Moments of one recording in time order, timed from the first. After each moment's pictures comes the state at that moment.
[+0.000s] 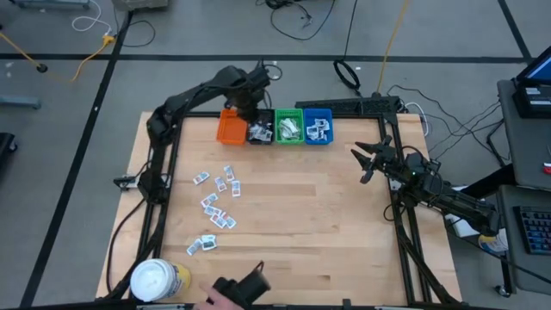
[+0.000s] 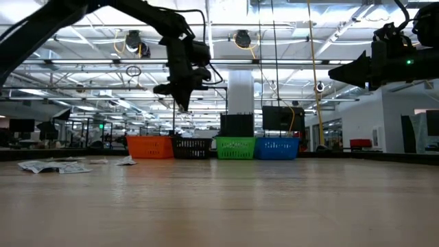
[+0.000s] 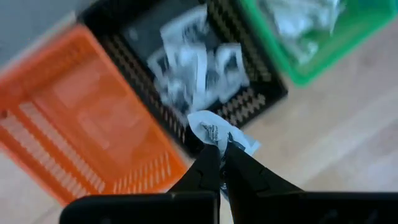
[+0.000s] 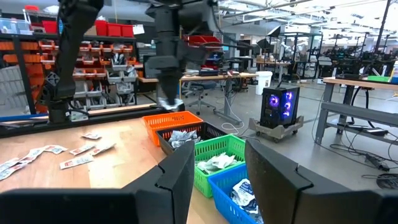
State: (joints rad) left arm 0.68 2.08 1.98 -1.33 0.15 -0.31; right arm -0.46 0.01 0.01 0.08 0.08 -0.01
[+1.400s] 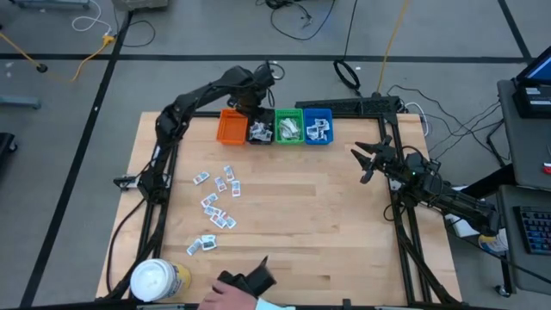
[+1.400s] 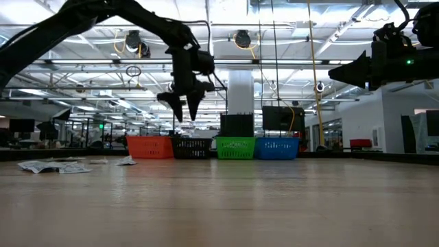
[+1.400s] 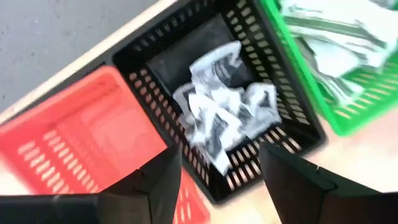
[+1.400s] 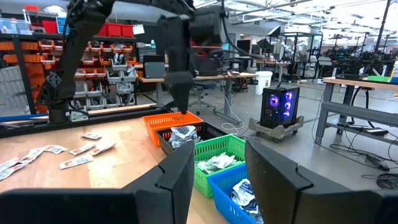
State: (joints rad) left arm 0.69 2.20 2.07 -1.31 0.06 -0.33; right arm -0.46 0.01 0.01 0.08 0.08 -0.01
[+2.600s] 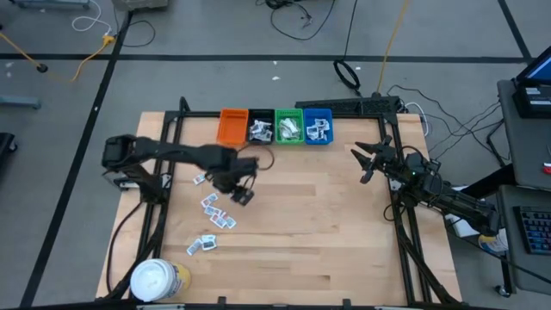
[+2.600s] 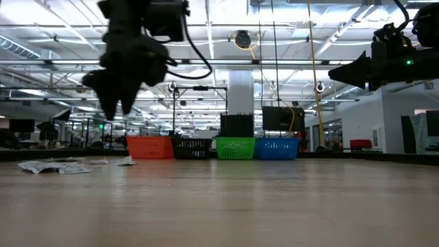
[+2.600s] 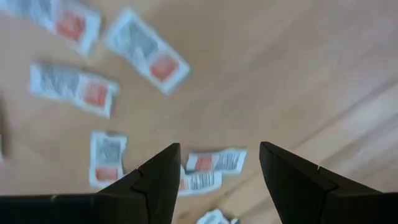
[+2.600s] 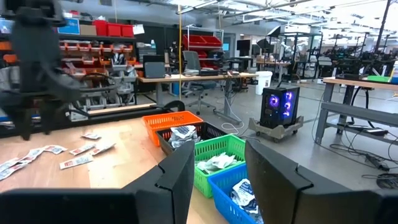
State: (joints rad) left arm 0.09 1.62 1.16 -1.04 0.21 -0.85; right arm -0.46 0.01 0.01 0.08 0.08 -0.01
